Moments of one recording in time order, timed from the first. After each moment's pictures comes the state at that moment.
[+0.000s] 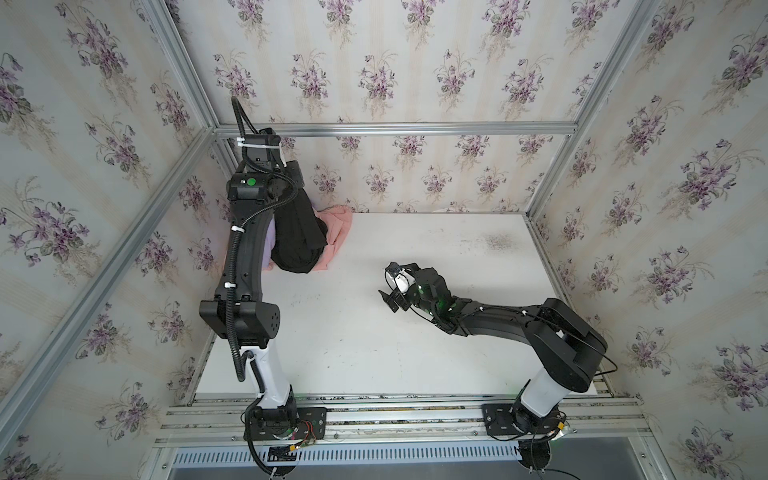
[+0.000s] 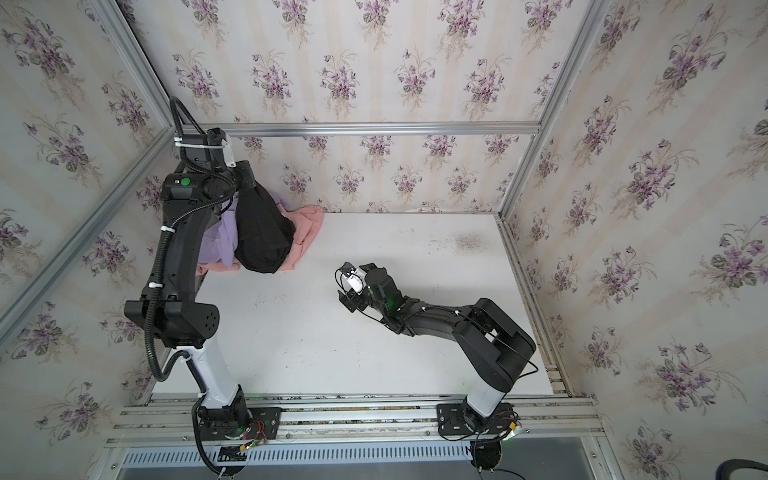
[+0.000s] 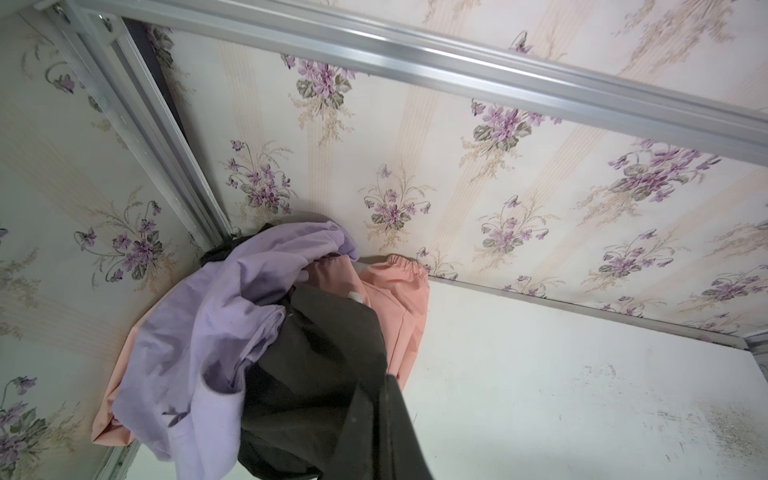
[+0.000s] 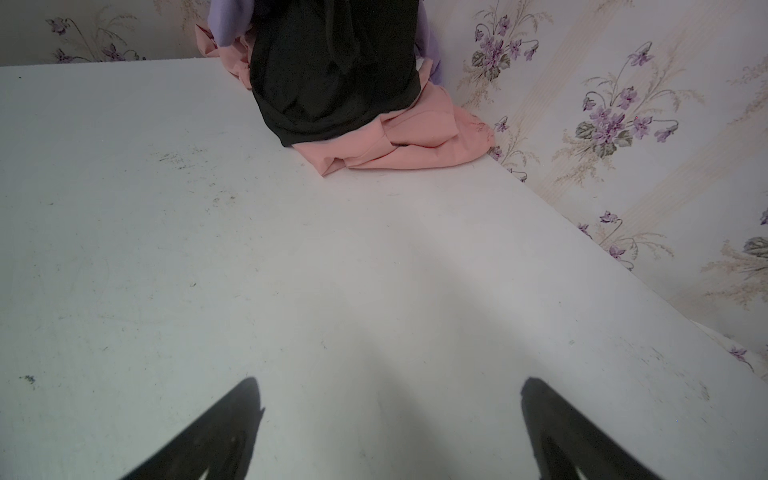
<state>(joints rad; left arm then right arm) 0.00 1.93 2.37 -0.93 -0.06 -0.20 0.78 1.67 0.84 0.43 0.05 -0.24</state>
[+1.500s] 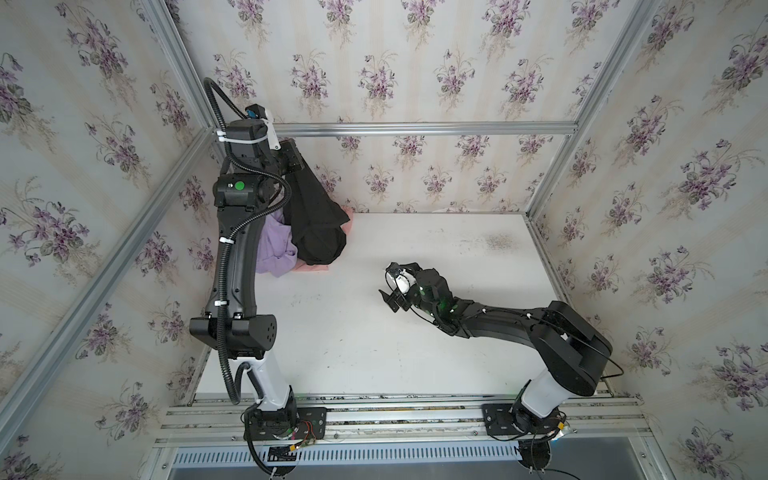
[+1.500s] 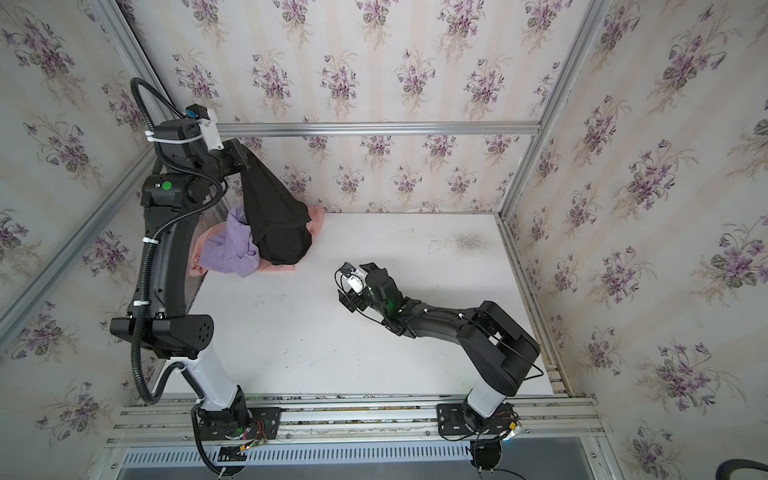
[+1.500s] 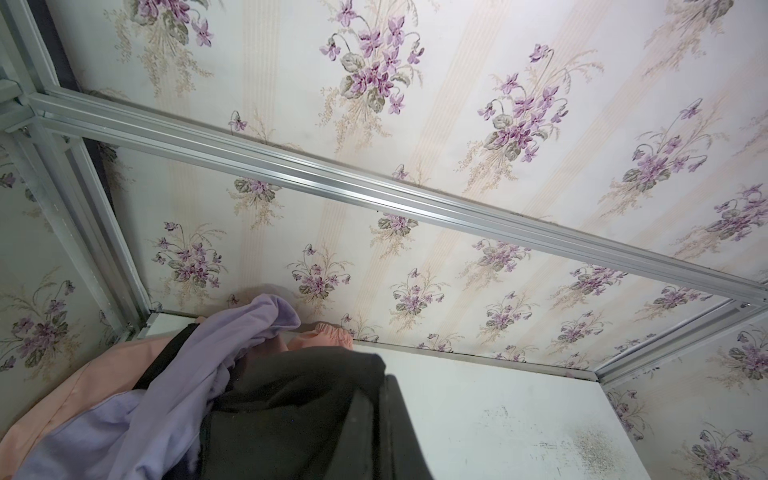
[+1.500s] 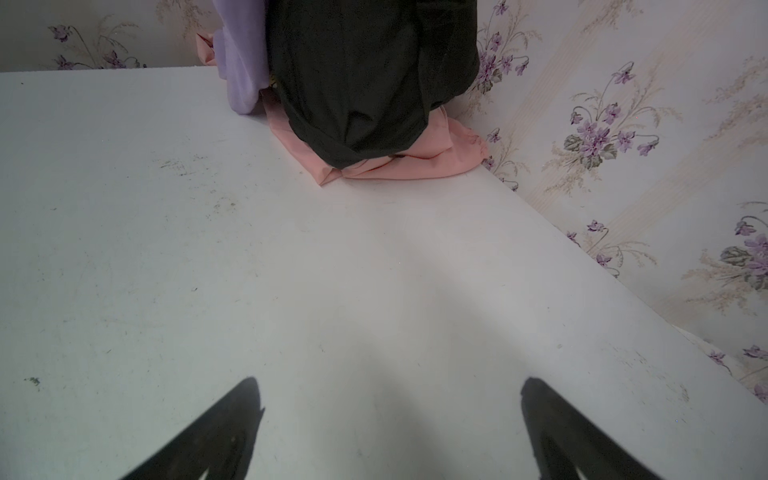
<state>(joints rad) -0.01 1.84 2.38 -0.78 0.08 -0.30 0.79 1.64 0.83 0.43 0.07 -0.26</state>
